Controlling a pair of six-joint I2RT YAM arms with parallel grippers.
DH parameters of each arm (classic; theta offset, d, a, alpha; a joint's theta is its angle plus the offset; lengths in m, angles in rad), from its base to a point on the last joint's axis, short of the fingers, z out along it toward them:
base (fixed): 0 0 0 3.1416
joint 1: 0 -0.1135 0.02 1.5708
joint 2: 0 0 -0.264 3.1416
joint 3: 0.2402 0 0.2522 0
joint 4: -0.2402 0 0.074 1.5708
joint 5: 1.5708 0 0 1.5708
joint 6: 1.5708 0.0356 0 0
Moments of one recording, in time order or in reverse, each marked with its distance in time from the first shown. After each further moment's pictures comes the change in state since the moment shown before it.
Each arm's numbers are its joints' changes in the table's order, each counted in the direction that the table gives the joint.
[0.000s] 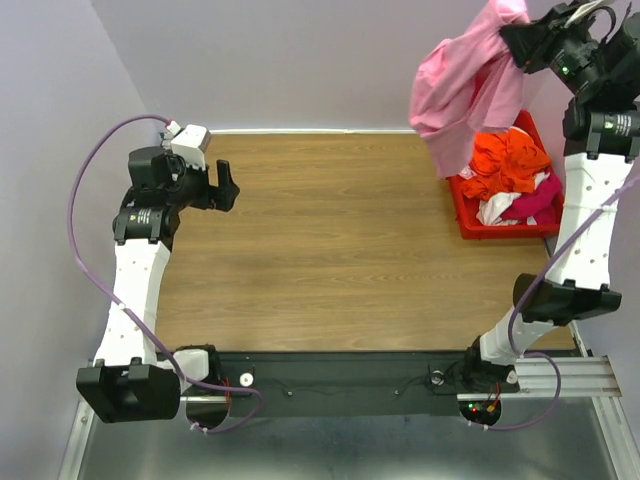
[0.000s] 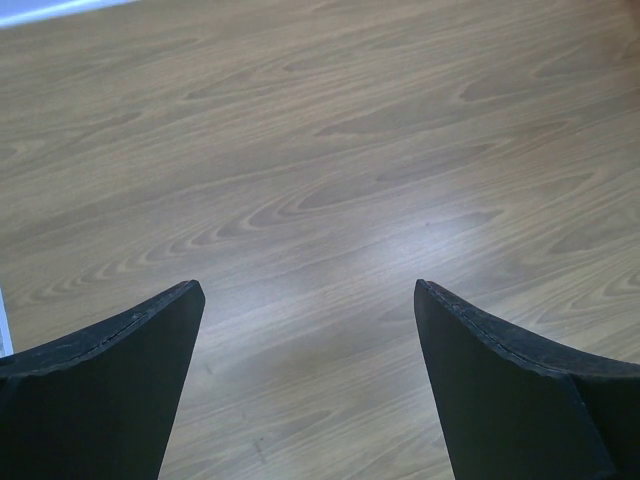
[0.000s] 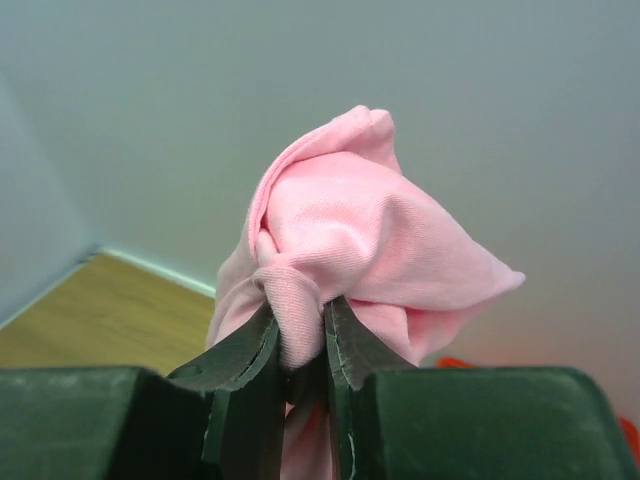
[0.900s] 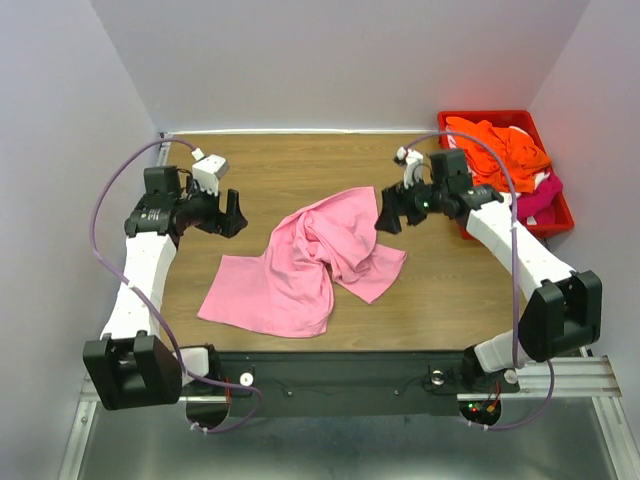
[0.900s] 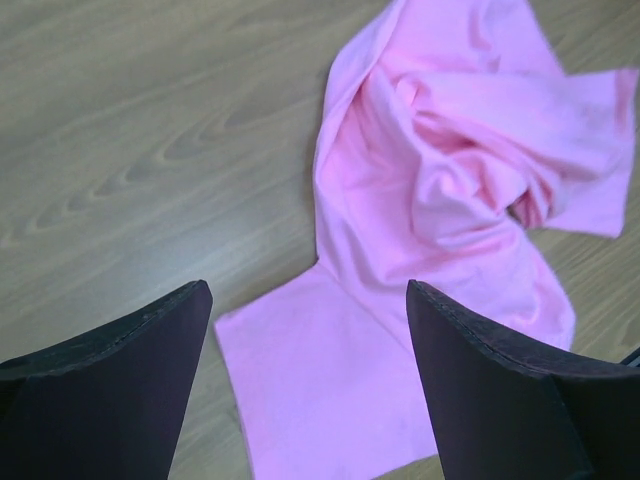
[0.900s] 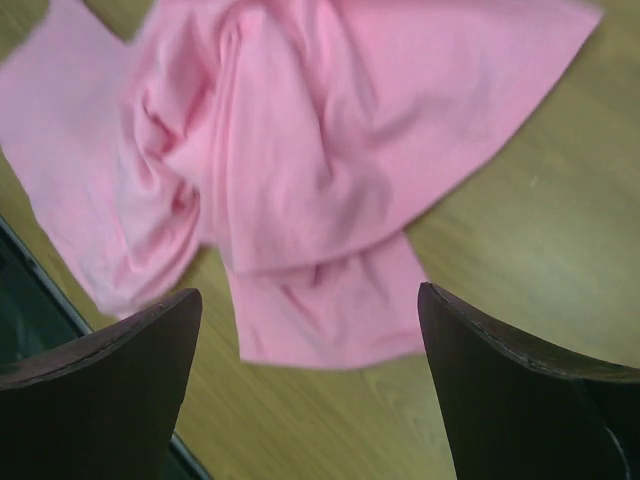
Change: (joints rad) left arm -0.044 0.058 -0.102 -0.077 0.212 0.158; right arm -0.481 -0.214 -1.051 -0.104 0.048 -0.178
